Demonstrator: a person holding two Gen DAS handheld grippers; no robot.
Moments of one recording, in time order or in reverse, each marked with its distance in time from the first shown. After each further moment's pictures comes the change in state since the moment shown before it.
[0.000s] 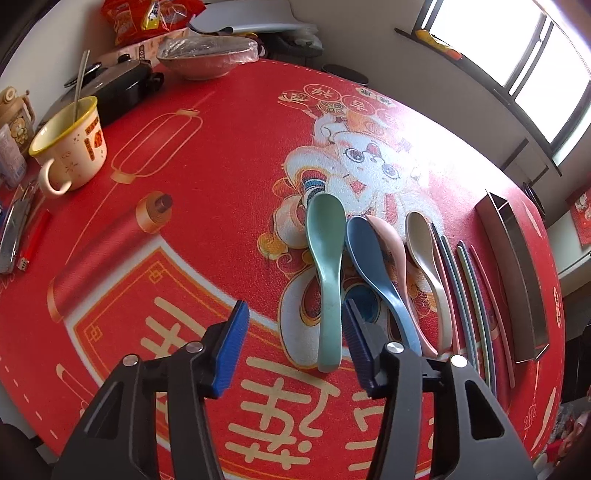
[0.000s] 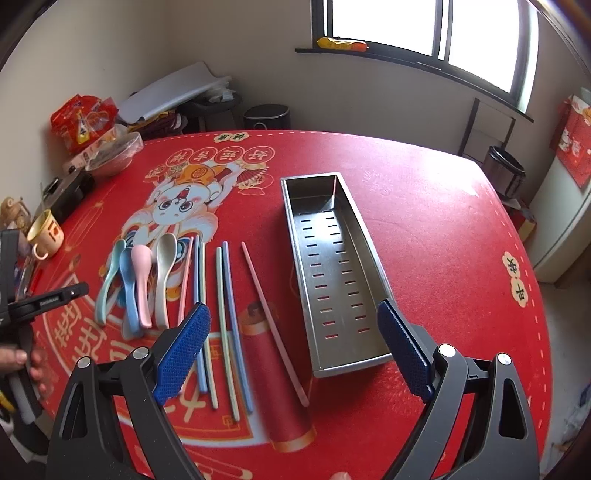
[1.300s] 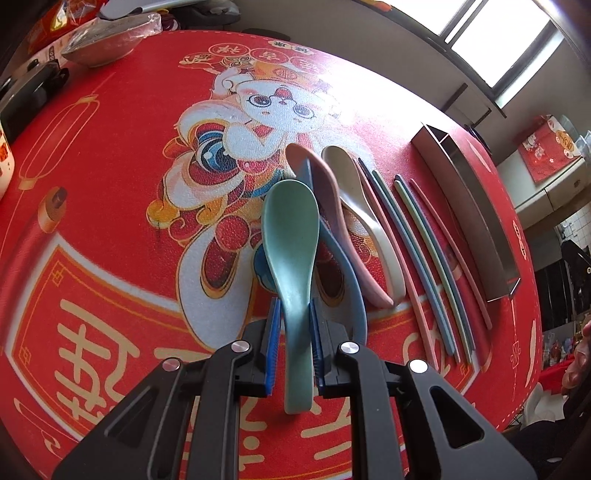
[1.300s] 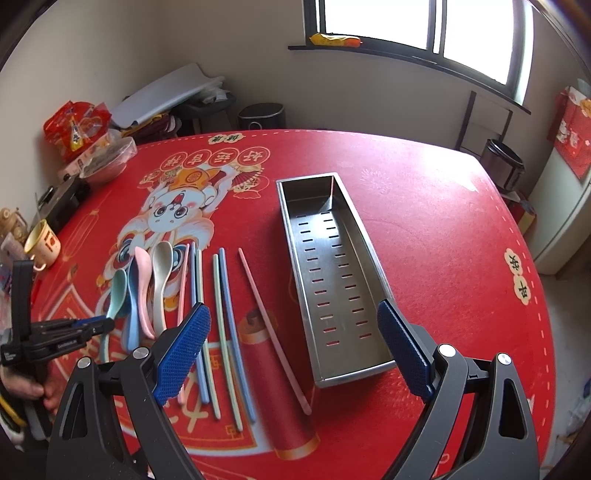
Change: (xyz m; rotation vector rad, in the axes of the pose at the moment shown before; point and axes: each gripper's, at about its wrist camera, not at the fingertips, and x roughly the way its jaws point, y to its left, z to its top) left arm 0.028 -0.041 -0.019 0.166 0.148 -0.208; right arm 0.009 0.000 0.010 0.030 0.014 -0.002
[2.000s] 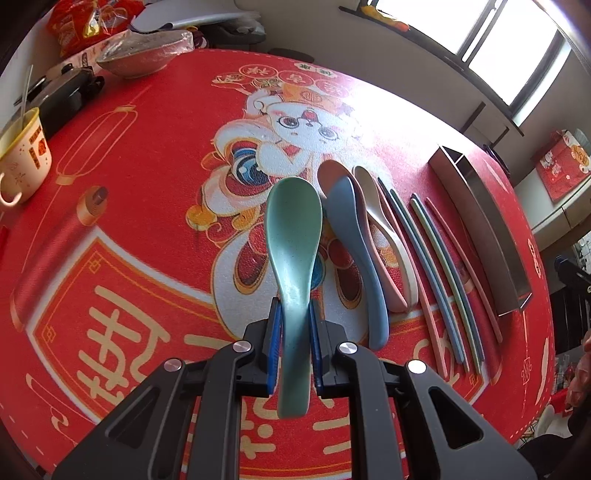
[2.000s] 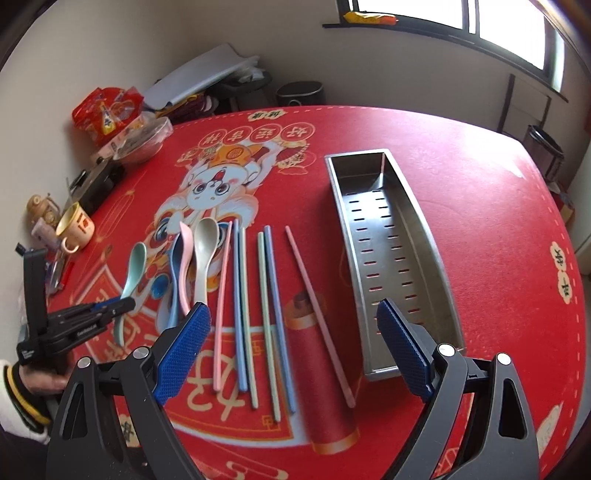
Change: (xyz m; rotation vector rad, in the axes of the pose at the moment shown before) left arm -0.028 0.006 -0.009 -0.046 -0.109 0.091; right arm 0.021 0.018 -0.001 -0.038 0.096 0.176
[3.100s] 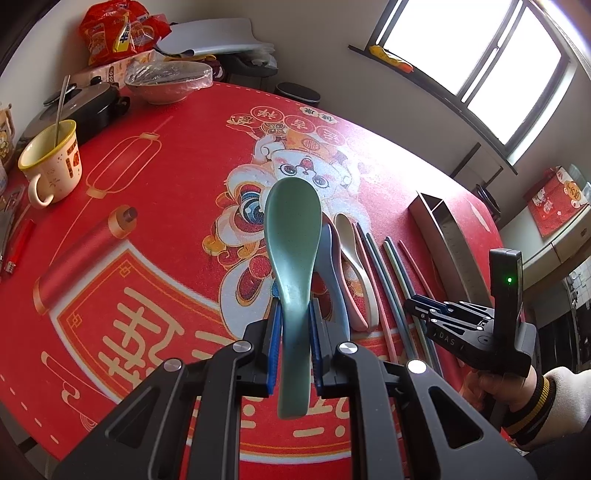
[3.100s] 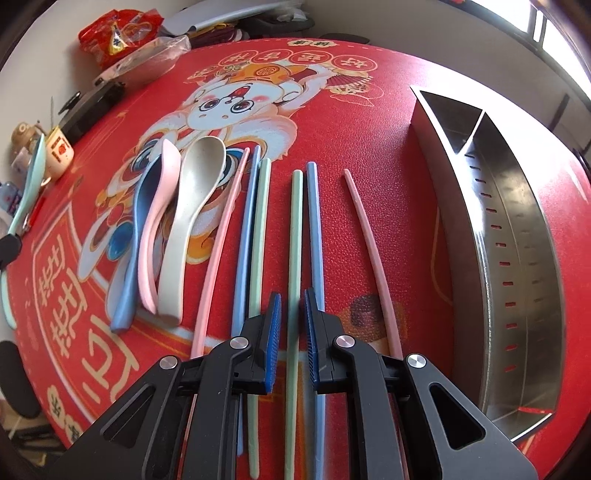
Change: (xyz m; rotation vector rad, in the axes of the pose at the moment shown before) left arm -0.057 -0.007 0.002 -0.070 -0.110 -0.029; right arm 0.126 0.038 -0.011 -0.173 0.157 -0.012
